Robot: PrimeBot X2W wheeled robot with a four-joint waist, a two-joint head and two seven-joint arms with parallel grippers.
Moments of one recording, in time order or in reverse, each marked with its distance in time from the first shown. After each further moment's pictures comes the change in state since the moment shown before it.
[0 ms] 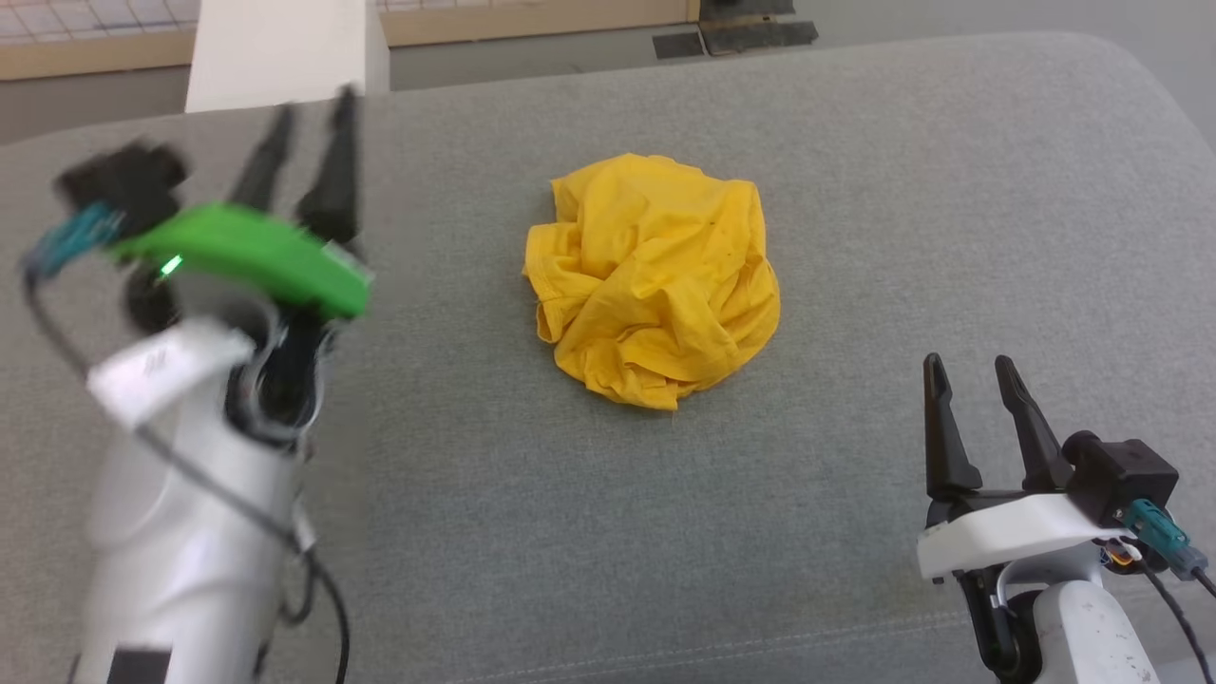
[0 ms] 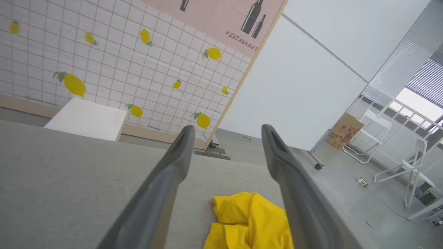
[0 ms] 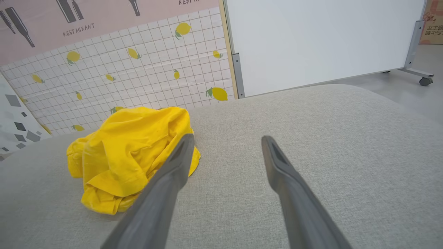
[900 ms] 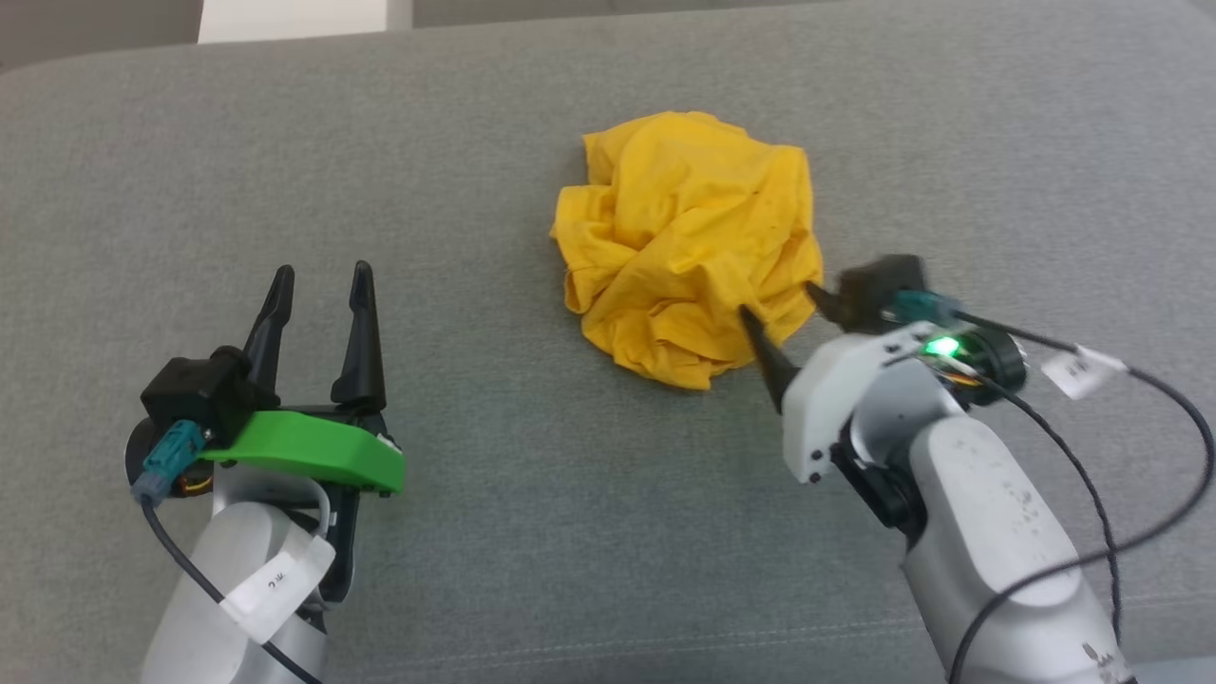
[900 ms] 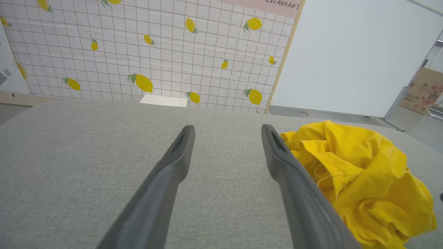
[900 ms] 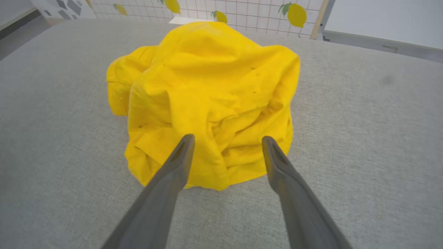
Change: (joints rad) left arm 0.336 0.002 -0.023 -0.178 0.321 0.097 -0.204; right arm -0.339 -0.007 0.251 0.179 -0.076 0.000 0.477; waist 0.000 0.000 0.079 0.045
